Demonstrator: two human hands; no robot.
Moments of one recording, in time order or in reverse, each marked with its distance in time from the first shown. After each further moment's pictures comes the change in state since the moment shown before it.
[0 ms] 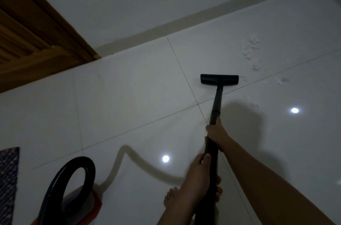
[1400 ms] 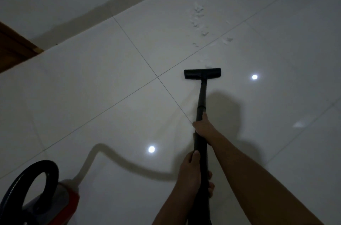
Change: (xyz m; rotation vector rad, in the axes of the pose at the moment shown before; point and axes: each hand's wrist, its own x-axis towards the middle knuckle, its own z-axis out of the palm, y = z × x) left_hand -0.038 -0.153 0.079 0.122 -0.074 -0.047; right_hand -0.058 0.177 -0.055 0.106 0.038 0.151
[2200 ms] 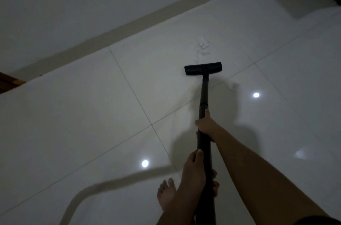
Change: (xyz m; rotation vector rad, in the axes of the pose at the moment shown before) left_hand 0.168 0.275 0.047 -0.193 -0.030 0.011; right_hand 0.183 -0.272 -0.097 -0.158 -0.020 -0.009
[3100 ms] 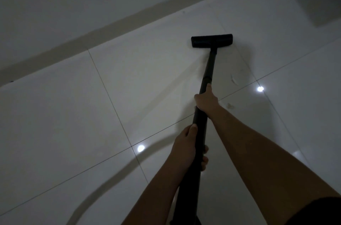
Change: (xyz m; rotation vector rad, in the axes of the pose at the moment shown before) left_hand 0.134 0.202 0.108 0.007 -0.025 0.005; right_hand 0.143 -0.164 -0.147 -0.066 0.125 -0.094
